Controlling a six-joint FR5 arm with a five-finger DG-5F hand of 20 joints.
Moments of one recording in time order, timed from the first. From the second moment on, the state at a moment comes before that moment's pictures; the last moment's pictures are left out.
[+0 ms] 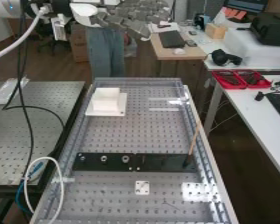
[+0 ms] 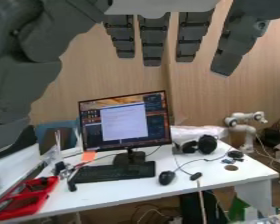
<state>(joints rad) 1.59 -1.55 -1.76 -3.00 -1.47 -0.66</state>
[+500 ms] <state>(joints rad) 1.62 -1.56 -1.95 -2.84 -1.32 -0.61</state>
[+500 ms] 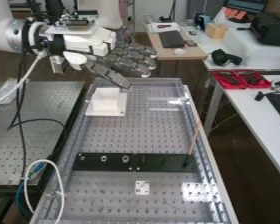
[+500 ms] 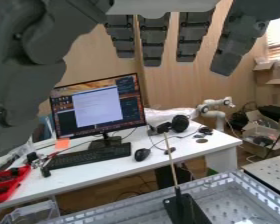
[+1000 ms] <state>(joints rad) 1.55 -1.64 -2.04 -2.71 -1.35 -0.59</state>
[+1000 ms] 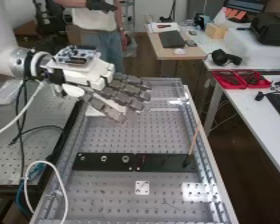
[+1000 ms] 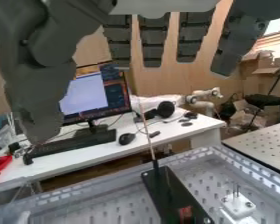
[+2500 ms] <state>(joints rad) 1.29 -2.01 -2.00 -2.38 -1.65 -0.60</state>
